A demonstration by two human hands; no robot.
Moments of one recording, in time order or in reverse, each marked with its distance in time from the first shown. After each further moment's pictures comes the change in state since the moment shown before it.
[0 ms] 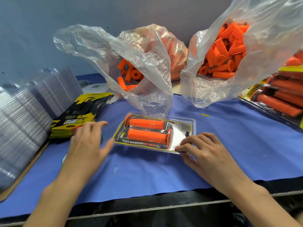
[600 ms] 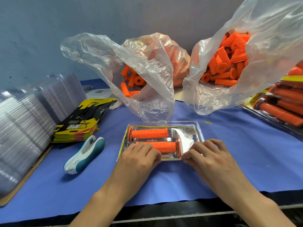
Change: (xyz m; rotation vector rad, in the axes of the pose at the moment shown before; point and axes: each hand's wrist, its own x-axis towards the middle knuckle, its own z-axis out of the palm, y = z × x) left_hand -0.015 0.073 0.039 -0.072 0.119 0.620; right_hand 0.003 0.001 -0.008 -0.136 0.001 0.025
